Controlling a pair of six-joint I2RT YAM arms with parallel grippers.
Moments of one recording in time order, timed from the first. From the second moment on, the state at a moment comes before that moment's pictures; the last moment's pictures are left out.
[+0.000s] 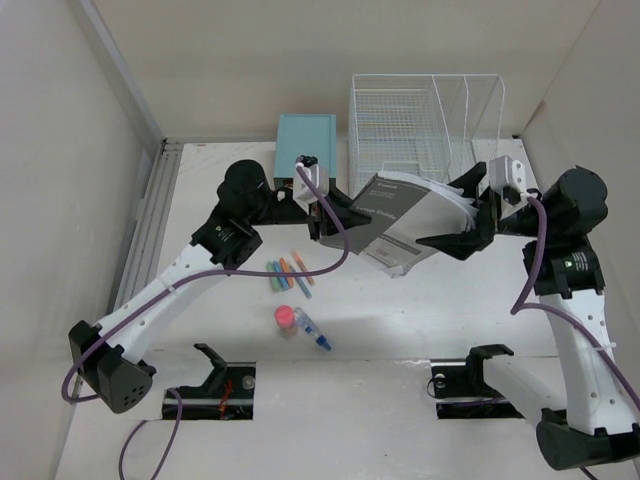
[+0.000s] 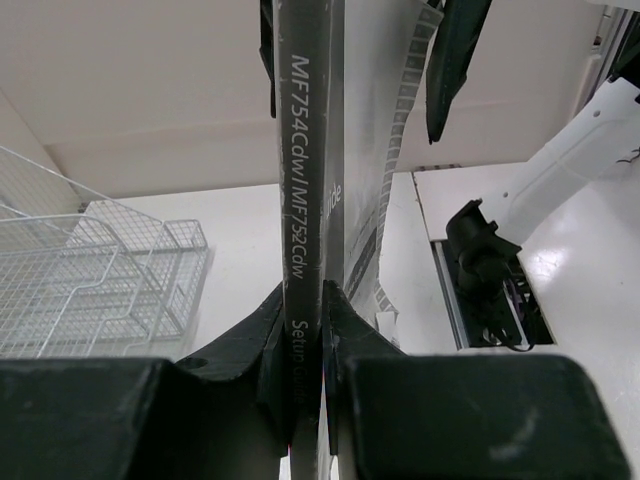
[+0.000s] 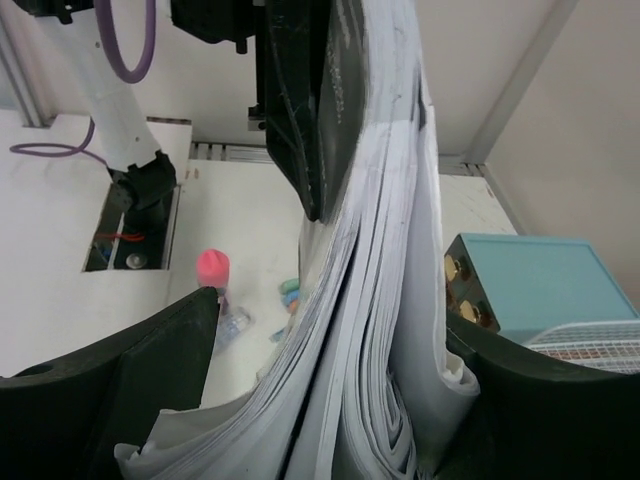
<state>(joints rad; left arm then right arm) -0.69 1.20 1.20 0.13 0.89 0.00 0.11 0.89 1.22 -0.17 -1.35 -0.08</state>
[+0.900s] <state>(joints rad) -0.65 1.10 1.17 0.11 0.87 0.02 0.05 0.94 1.23 -0.17 -1.24 -0.06</state>
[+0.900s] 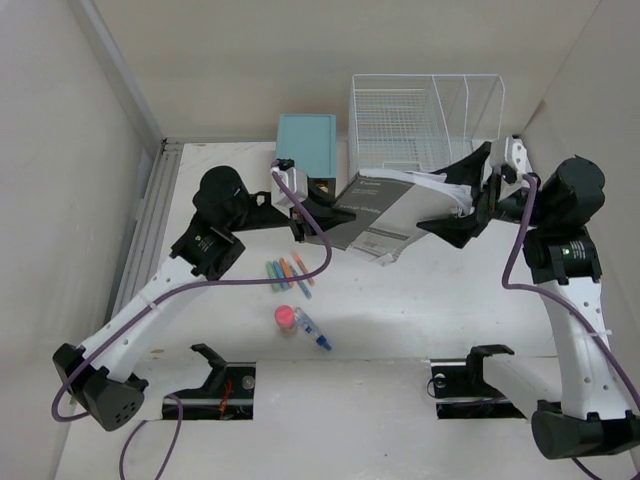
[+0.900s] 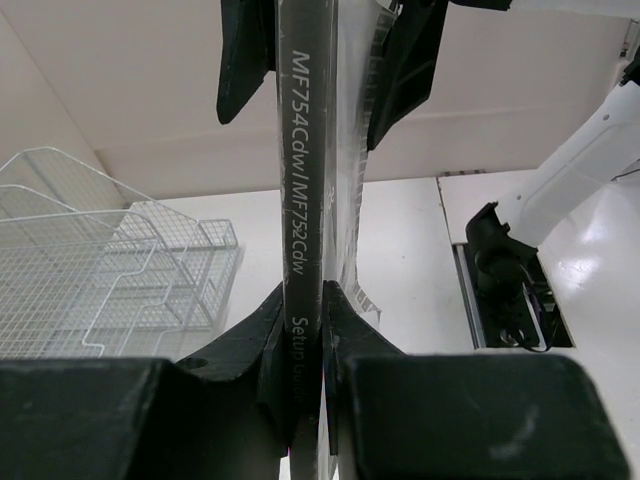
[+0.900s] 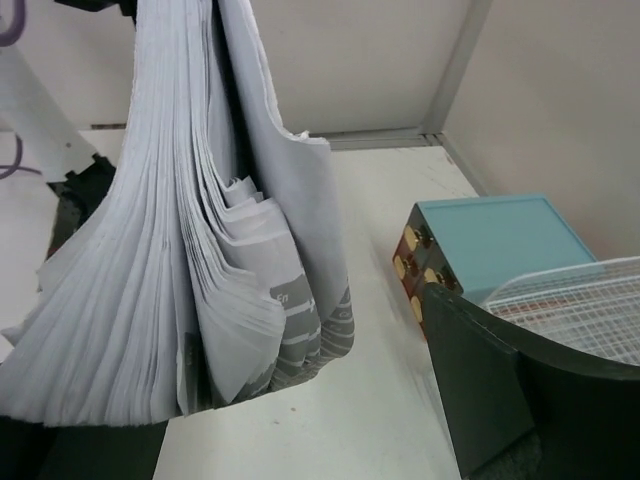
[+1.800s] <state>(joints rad) -0.65 1.08 1.10 0.23 0.81 -0.01 0.11 0.92 1.24 -0.20 -1.23 -0.06</state>
